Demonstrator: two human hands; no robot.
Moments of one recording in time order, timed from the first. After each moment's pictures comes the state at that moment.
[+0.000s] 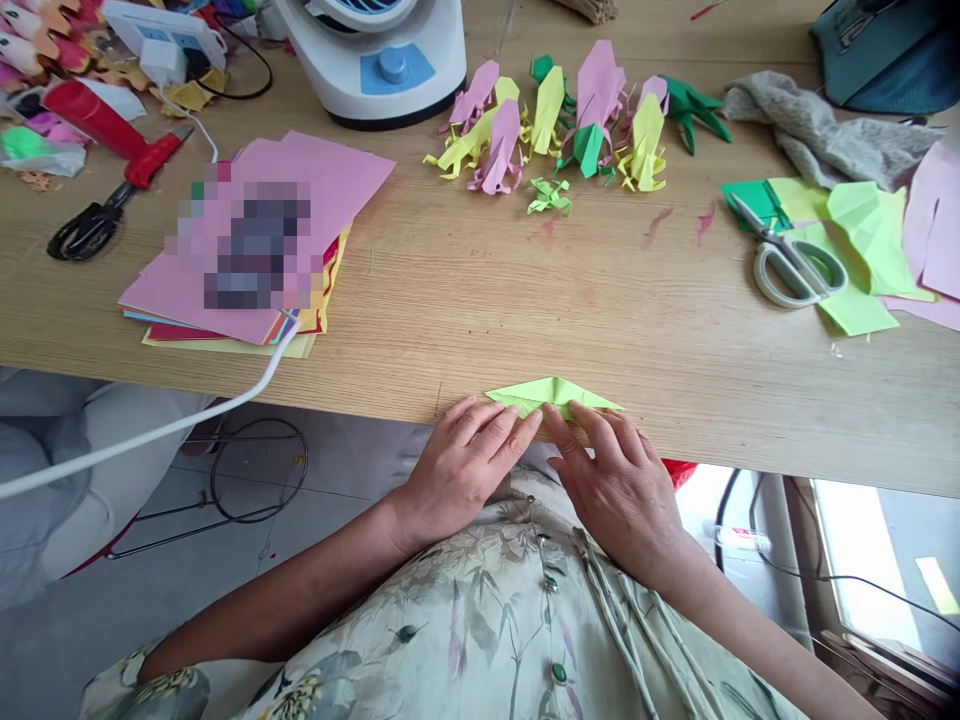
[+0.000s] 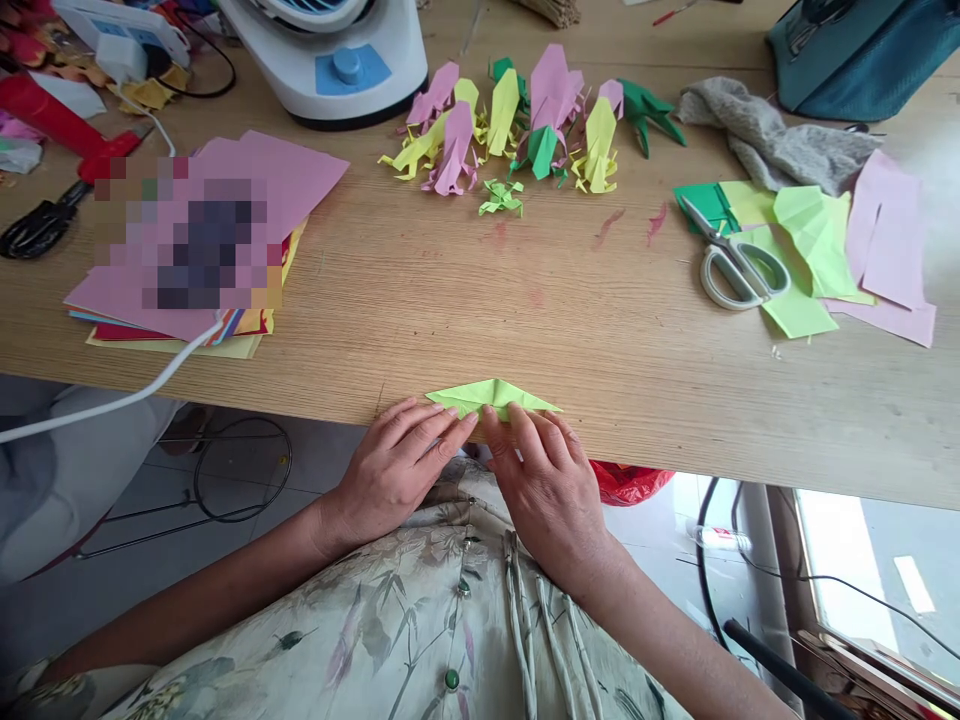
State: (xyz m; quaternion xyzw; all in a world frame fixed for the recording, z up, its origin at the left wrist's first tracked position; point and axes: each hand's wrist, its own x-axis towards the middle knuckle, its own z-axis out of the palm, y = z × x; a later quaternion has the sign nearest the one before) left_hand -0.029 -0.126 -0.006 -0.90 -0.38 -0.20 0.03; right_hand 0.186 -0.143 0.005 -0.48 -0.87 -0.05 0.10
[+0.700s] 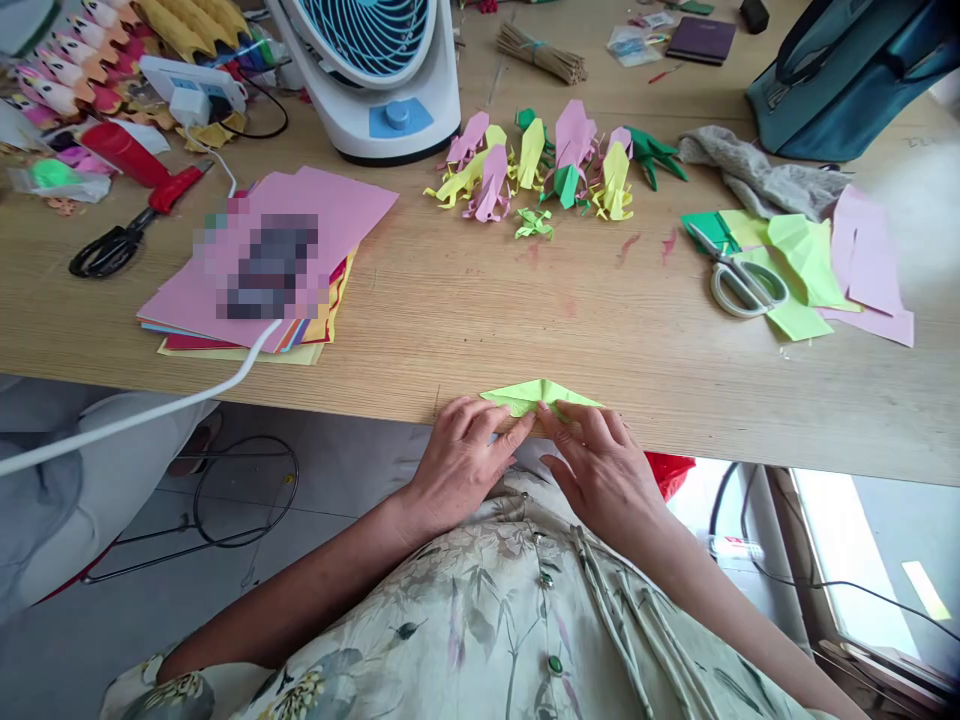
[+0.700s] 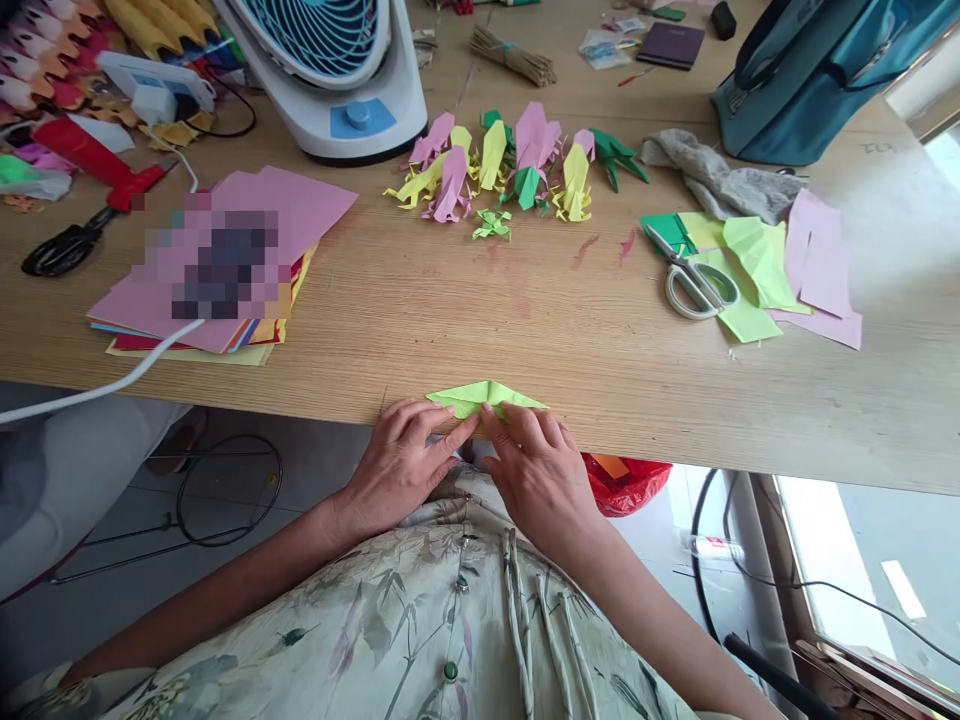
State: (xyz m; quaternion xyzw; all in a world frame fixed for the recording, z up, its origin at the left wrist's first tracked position) left_hand -0.023 -0.126 -0.011 -0.89 -0.40 -0.21 0.04; right_hand 0.196 -0.139 0.006 -0.48 -0.86 0.08 0.15
